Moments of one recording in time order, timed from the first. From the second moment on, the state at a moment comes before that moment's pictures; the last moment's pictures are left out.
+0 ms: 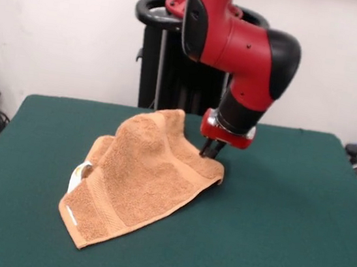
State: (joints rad) arm 0.08 -0.34 -0.24 1.82 -0.03 0.30 1.76
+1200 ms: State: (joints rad) arm 0.18 -0.27 -0.33 1.72 0.18 0.45 1.76
